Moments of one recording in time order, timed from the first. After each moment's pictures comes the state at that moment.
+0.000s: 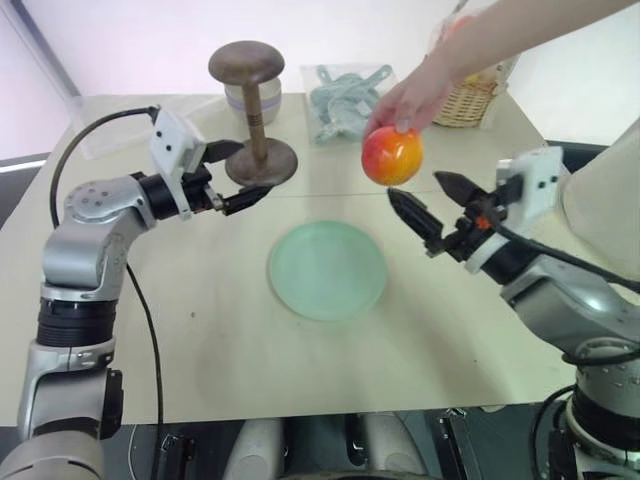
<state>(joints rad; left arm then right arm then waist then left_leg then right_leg) -0.64 0.67 0.09 -0.04 -0.42 0.45 -0.91 -0.36 -0.57 -0.23 -0.77 1.11 0.93 -0.11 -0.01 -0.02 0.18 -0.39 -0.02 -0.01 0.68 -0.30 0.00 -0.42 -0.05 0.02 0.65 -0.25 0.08</state>
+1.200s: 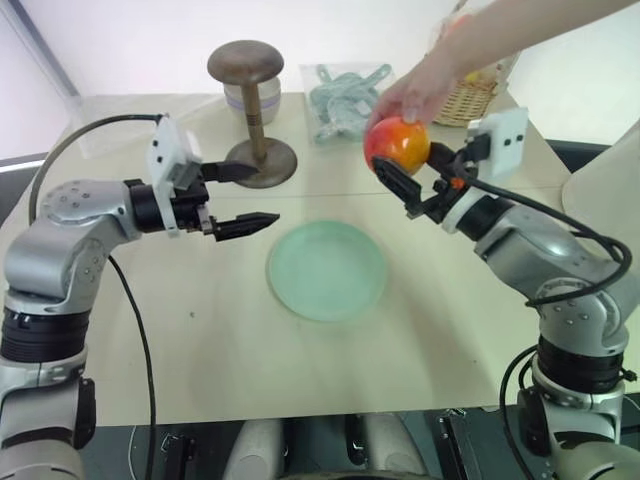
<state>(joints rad) -0.60 0.78 0.10 -0.19 -0.58 0.60 -1.04 -0.55 -0.47 -0.15 -0.54 0.89 0.91 0.03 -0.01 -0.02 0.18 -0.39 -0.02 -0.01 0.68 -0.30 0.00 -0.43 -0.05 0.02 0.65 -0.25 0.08</state>
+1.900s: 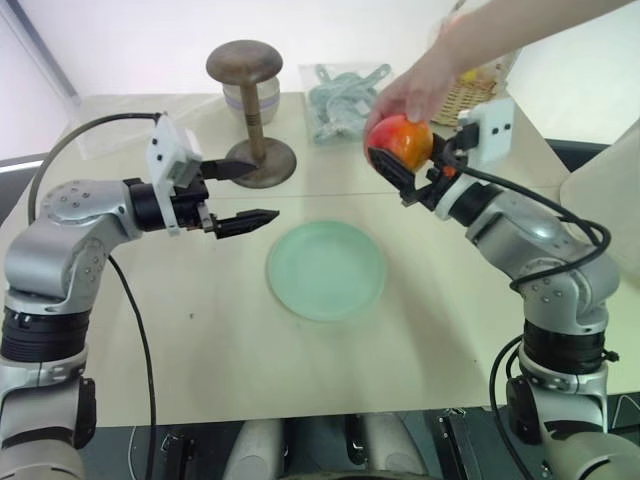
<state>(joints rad) -0.59 0.78 0.10 -0.19 -0.58 0.60 -1.02 -0.61 -0.44 -0.13 -0.41 0.73 0.84 0.15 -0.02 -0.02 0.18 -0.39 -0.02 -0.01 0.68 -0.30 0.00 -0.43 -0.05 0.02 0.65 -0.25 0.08</state>
